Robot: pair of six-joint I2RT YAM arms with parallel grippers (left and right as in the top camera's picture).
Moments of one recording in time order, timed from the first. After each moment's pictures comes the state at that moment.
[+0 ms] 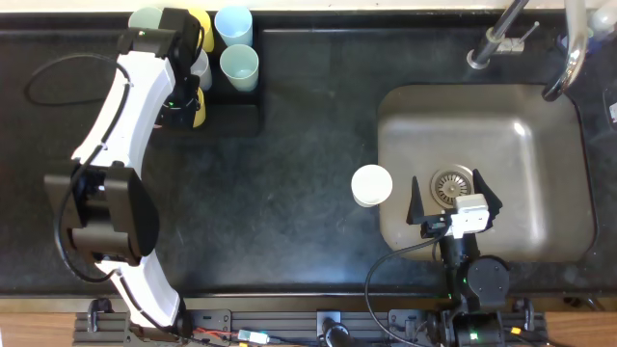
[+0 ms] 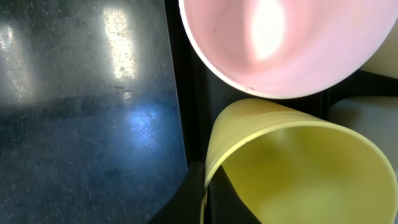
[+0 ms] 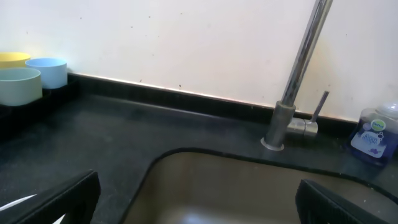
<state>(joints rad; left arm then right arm) -0.10 2.01 1.73 -1.26 -0.24 -1.57 0.09 0.01 0.02 -0.02 -0.02 -0.10</state>
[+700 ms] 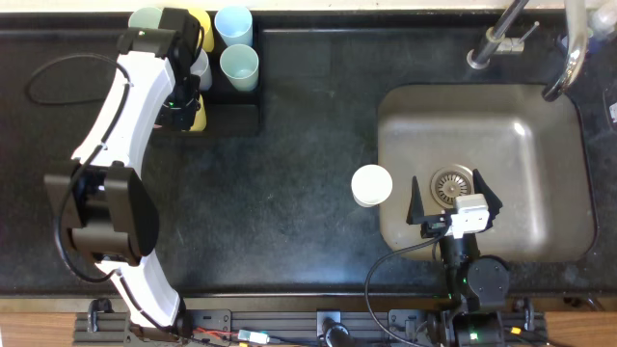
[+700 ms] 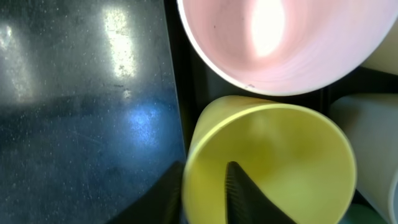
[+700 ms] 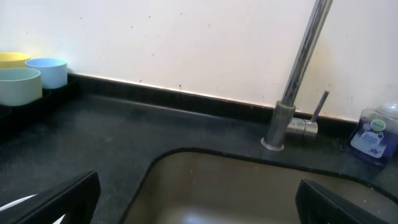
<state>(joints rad) -0.10 2.01 1.73 -1.26 -0.23 -1.57 0.09 0.01 0.02 -0.02 -0.02 -0.10</state>
